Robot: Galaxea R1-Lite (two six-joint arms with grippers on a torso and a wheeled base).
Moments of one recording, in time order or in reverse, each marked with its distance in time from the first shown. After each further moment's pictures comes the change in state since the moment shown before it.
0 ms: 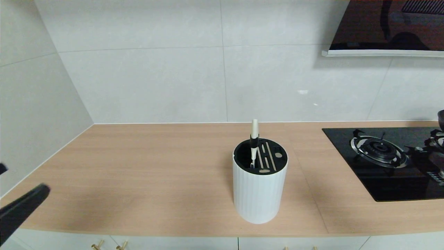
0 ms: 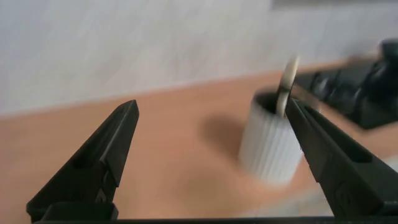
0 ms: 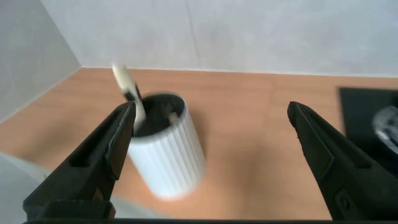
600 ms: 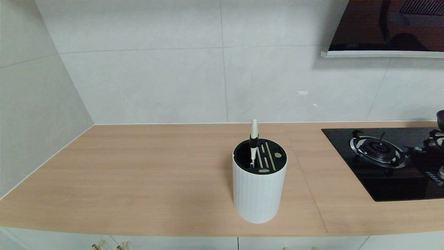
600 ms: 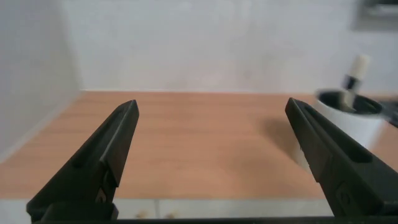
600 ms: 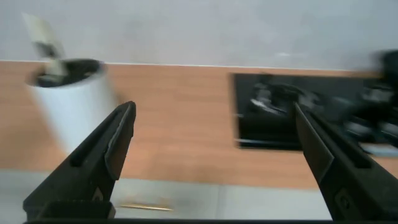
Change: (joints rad) left arm 0.379 -0.492 0.009 0.287 -0.034 0.013; right arm -0.369 -0.617 0.077 0.470 0.013 -0.181
